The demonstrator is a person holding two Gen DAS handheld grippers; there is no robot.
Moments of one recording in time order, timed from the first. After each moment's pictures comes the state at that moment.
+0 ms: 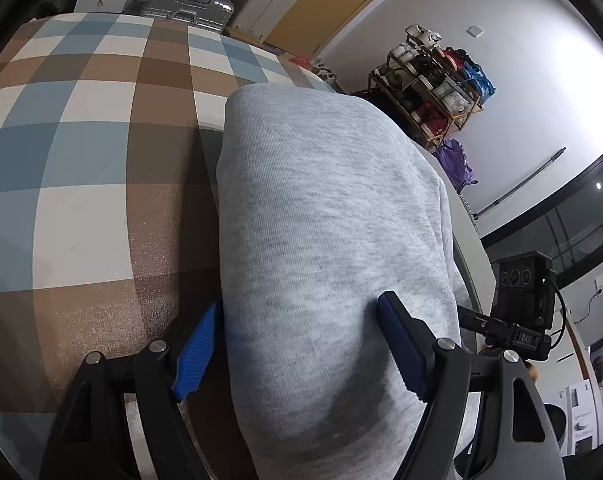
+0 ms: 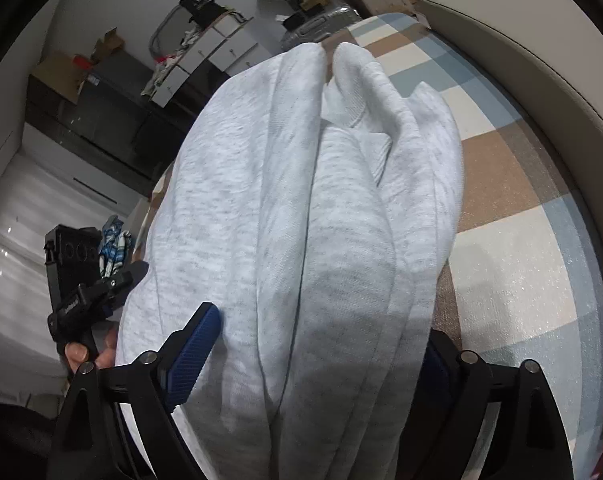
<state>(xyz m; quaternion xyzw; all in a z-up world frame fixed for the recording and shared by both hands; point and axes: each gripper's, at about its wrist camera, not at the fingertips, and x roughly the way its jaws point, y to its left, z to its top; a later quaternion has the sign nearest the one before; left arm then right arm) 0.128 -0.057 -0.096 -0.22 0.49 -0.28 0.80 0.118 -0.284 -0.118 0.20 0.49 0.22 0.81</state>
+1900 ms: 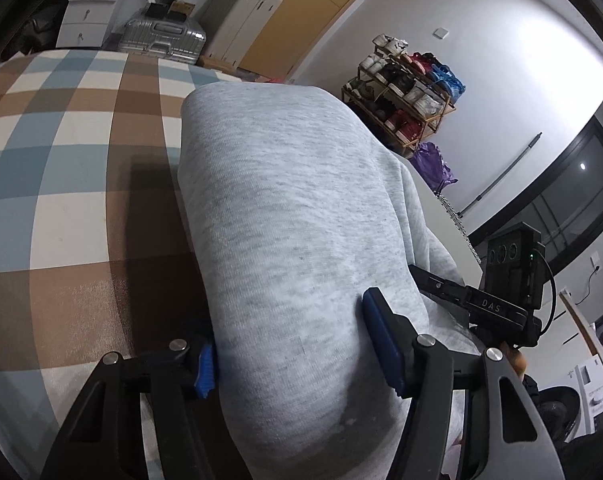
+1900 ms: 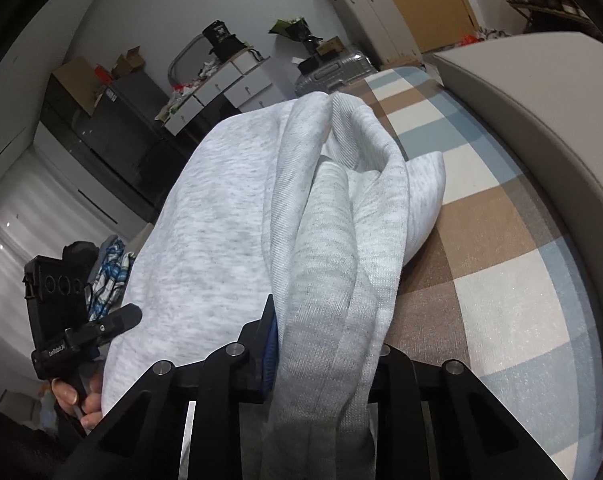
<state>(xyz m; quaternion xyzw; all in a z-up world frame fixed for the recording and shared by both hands) 0.087 -0.064 -0.080 -0.20 0.43 -0.31 0.83 0.094 -0.276 -0.089 0.19 0.41 0.21 0.87</state>
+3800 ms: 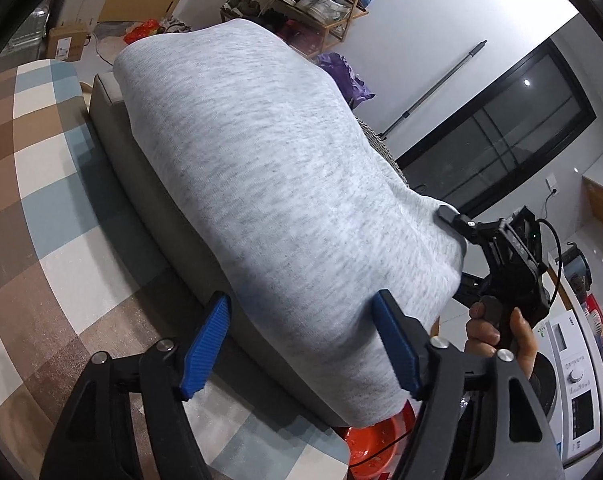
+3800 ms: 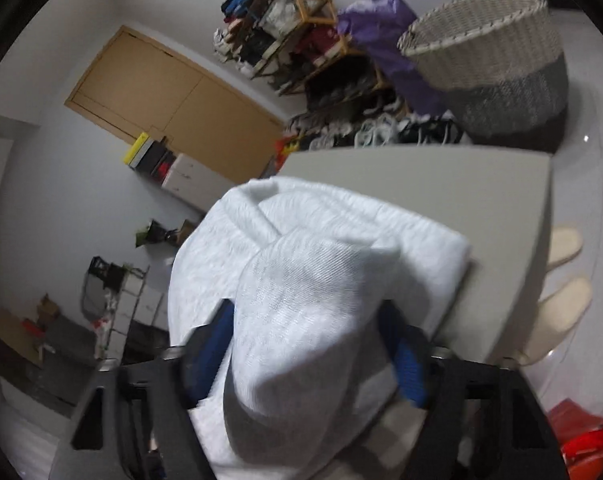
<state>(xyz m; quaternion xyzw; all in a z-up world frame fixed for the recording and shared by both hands) 0.200 -0.308 -0.087 -0.12 0.49 -0.47 0.72 0.063 -0.619 -0.052 0.44 0.27 -0.08 0.85</state>
